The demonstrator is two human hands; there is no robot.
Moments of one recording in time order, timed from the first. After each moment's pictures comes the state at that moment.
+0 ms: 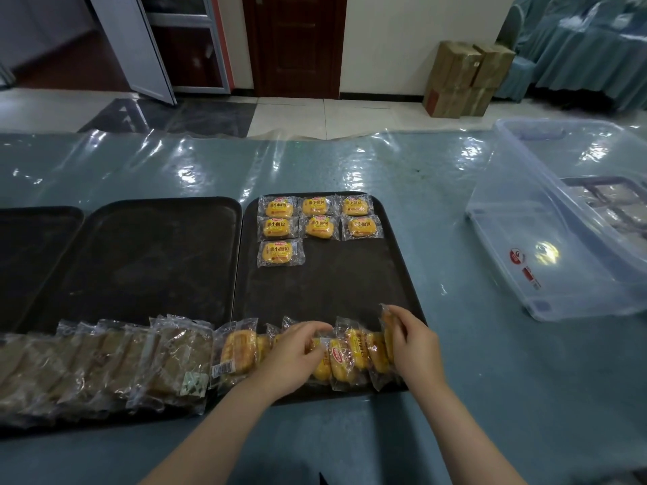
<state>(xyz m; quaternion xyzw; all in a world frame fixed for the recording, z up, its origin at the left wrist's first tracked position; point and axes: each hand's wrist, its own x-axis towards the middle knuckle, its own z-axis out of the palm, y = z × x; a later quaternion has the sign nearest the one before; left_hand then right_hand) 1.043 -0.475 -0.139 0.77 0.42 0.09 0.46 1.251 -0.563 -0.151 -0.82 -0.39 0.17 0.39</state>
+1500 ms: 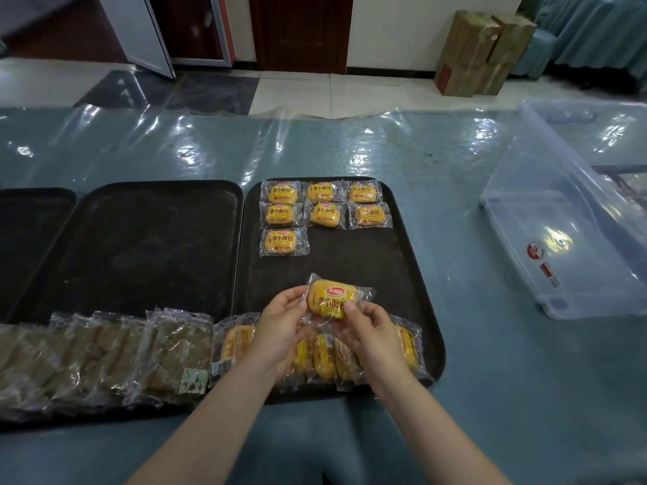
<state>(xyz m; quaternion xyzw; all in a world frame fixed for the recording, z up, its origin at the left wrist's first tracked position) 1.059 -0.447 -0.126 0.33 0.50 0.33 0.73 1.187 -0.524 -0.131 -0.62 -0.14 0.51 0.58</state>
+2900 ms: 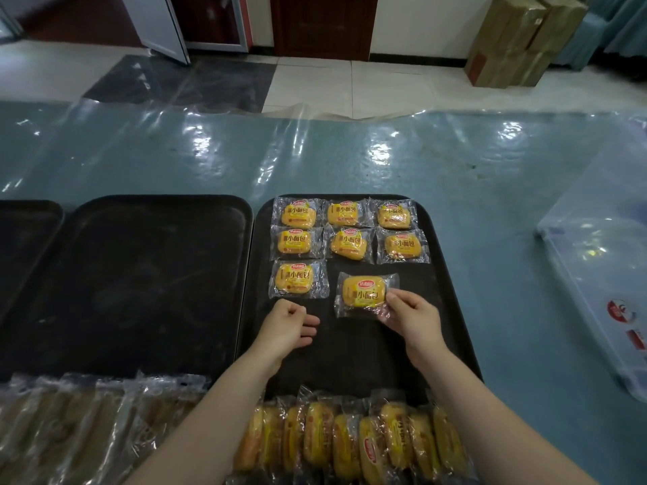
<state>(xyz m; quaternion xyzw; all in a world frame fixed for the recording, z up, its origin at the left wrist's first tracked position) 1.078 -0.310 -0.176 0.46 0.61 0.17 0.62 1.286 -0.375 -0.187 -0.70 -0.10 0.46 0.54</state>
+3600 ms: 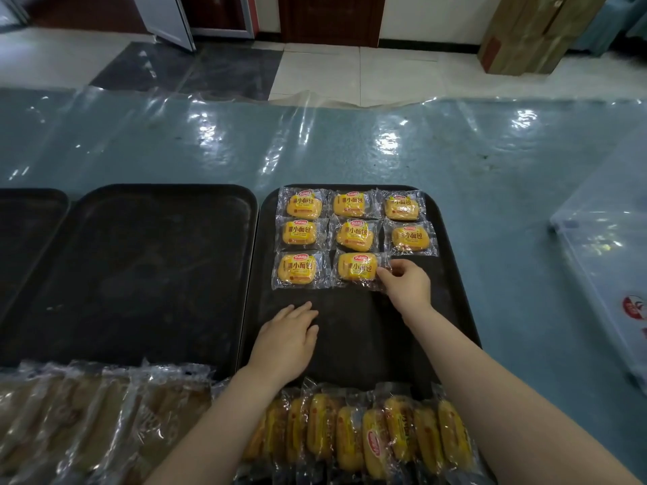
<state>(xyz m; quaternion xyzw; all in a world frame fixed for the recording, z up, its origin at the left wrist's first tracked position) 1.058 -0.327 -0.202 0.81 0.51 -0.02 0.29 1.296 -0.321 -0.205 -0.83 -0.28 0.32 0.36</state>
